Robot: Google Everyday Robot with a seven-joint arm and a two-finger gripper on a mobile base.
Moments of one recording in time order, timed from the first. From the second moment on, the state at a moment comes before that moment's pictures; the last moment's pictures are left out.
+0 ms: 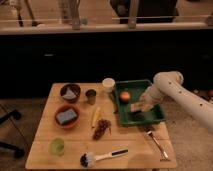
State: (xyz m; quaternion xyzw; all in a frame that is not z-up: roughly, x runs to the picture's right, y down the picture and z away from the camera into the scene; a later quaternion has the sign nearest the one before) arm 0.235 0.094 0.839 -0.25 -0.13 0.02 0.96
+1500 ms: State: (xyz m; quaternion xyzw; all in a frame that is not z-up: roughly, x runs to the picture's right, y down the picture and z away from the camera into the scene) arm 0.150 0.188 0.727 -0.25 -0.35 0.03 0.90
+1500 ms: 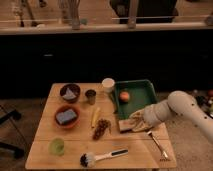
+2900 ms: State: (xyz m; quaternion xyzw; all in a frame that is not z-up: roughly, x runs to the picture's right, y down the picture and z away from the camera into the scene) arm 0.140 0.267 0.761 -0.30 -0.40 0.11 0.86
